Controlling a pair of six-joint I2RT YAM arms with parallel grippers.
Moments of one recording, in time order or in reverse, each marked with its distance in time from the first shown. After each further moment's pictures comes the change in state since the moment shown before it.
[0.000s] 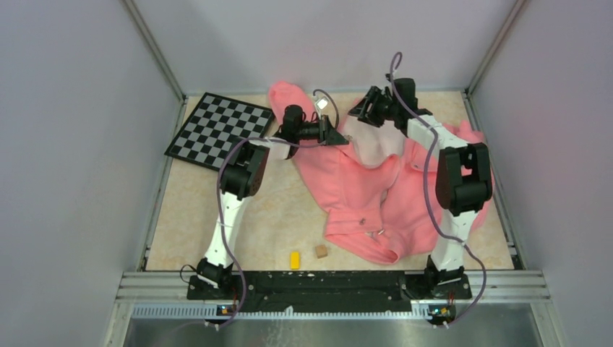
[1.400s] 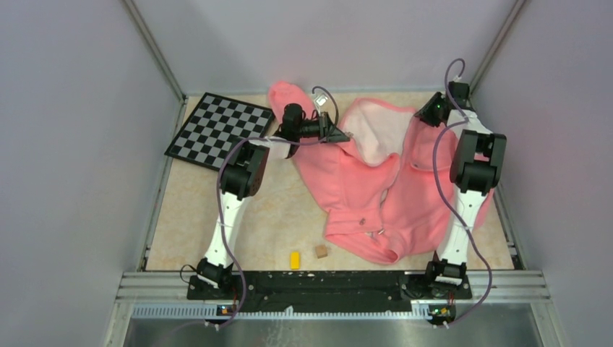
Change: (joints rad) left arm -0.001 0.000 0.007 0.056 -0.007 -0.132; right arm -0.408 0.316 0.252 -0.156 0.195 -0.143
